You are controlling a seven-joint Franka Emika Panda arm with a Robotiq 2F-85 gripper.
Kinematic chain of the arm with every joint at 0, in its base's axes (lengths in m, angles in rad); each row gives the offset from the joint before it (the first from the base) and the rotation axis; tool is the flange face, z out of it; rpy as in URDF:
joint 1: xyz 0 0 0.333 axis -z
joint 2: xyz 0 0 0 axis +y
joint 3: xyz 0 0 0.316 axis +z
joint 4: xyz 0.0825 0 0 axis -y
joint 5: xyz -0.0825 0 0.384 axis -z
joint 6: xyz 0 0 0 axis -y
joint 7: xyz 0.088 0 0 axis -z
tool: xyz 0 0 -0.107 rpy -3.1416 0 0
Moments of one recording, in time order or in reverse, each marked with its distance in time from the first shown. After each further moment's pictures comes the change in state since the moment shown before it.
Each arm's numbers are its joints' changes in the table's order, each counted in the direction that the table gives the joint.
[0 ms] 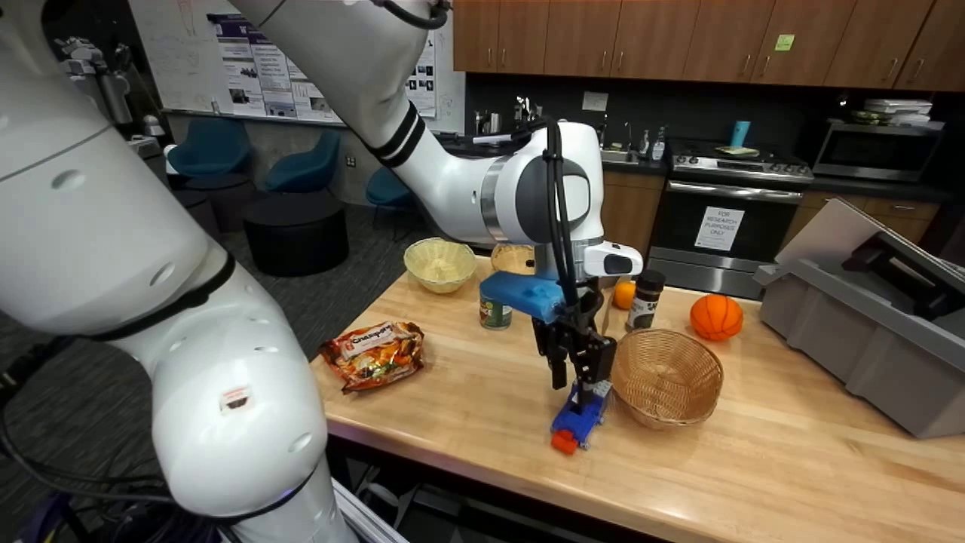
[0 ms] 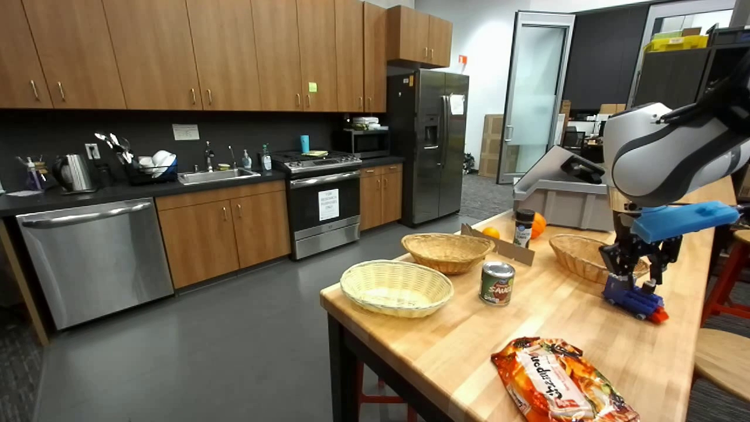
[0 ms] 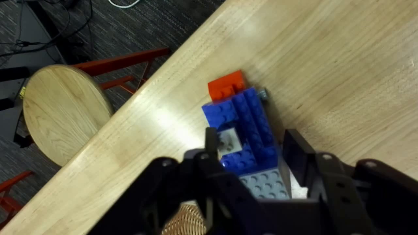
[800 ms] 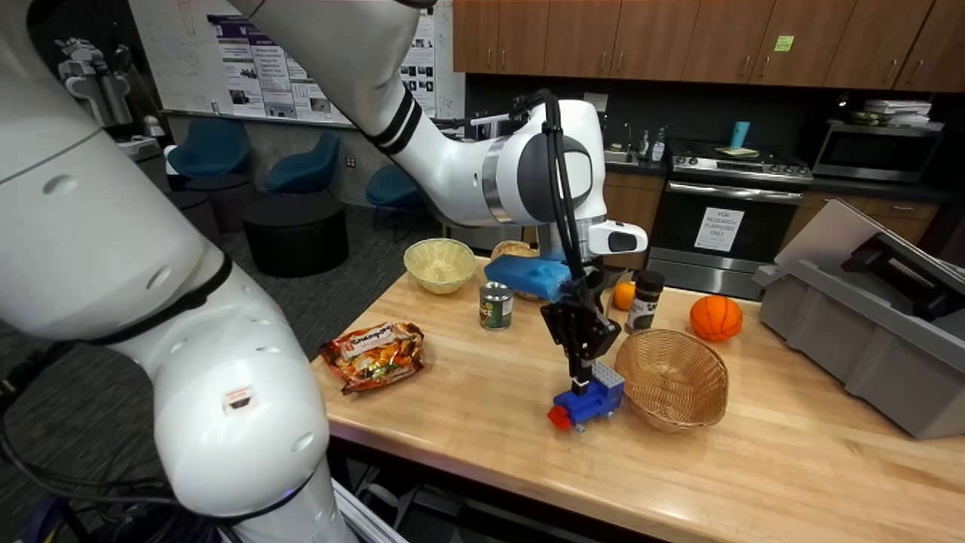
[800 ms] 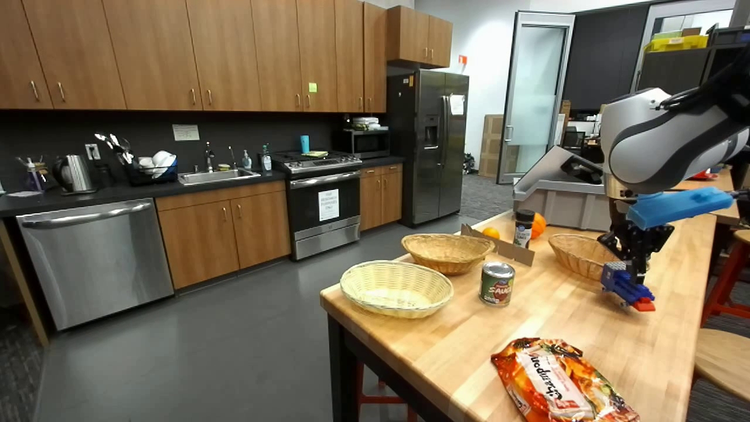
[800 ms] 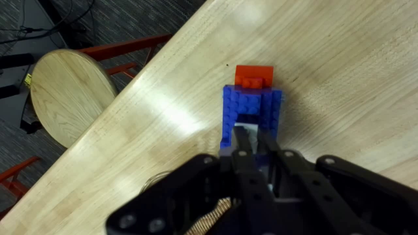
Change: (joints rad) arm -0.010 -0.031 0.013 0.038 0.000 -0.029 0.004
